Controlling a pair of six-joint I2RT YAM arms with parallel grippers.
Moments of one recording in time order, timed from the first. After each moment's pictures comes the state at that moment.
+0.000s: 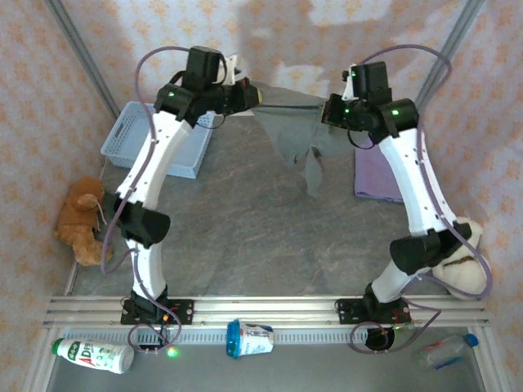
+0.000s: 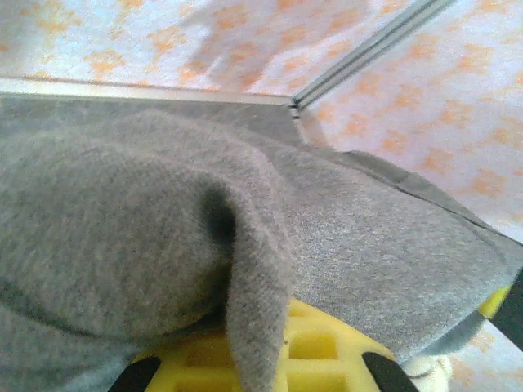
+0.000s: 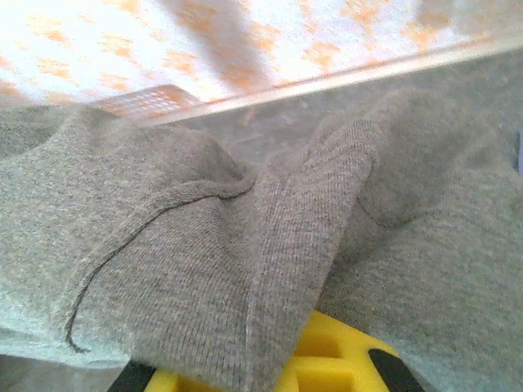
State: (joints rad) left arm -0.33 1.94 2.34 -0.94 0.44 -0.54; right arm 0.29 1.63 2.03 -1.07 -0.11 0.43
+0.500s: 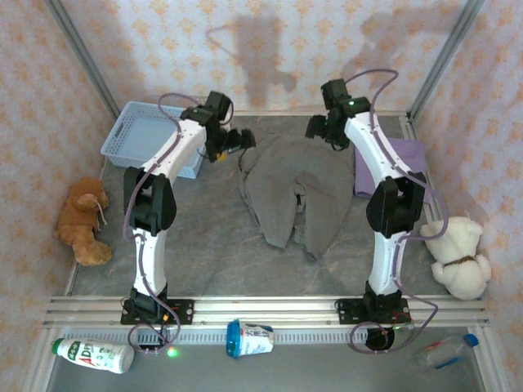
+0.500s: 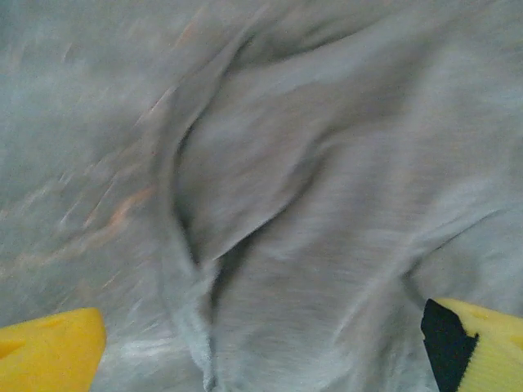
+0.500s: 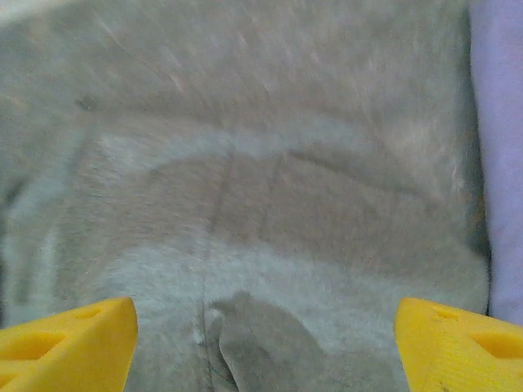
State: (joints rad) left arm -0.27 2.11 1.95 -1.00 0.24 -0.56; right arm 0.27 2.02 2.01 -1.09 0.06 0.50
